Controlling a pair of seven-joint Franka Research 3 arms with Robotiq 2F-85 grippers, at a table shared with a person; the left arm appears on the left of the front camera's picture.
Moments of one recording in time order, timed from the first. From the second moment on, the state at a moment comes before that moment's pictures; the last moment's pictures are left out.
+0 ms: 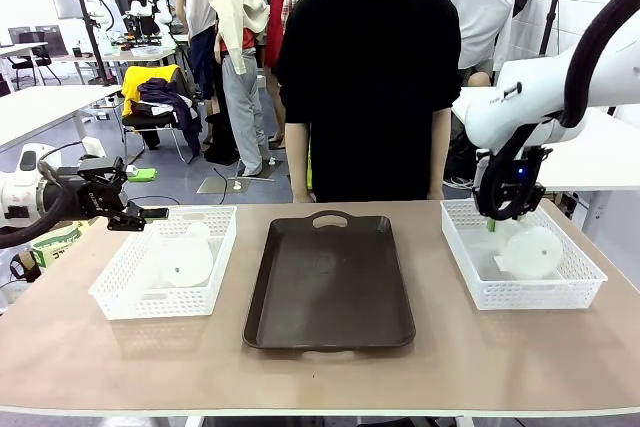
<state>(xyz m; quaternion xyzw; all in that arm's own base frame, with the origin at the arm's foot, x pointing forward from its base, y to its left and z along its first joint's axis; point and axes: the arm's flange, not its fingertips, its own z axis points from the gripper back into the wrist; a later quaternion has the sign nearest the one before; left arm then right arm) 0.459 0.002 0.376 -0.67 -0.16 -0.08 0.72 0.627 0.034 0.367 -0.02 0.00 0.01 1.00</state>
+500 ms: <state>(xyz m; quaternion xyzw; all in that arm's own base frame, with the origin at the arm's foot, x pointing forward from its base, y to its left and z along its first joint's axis) 0.459 0.002 0.376 -0.67 -0.16 -0.08 0.72 0.596 0.018 0.457 -0.02 -0.01 0.02 1.00</state>
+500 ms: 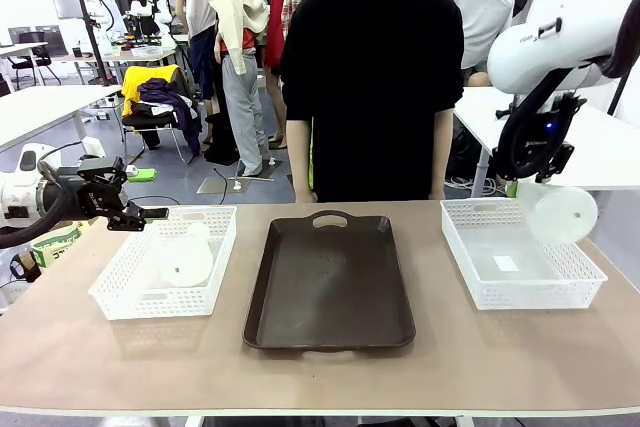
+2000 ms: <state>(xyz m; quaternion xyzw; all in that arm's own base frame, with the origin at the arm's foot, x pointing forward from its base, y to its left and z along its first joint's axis) 0.459 0.002 0.376 -0.67 -0.16 -0.08 0.72 0.584 0.010 0.472 -0.02 -0.02 0.03 1.00</state>
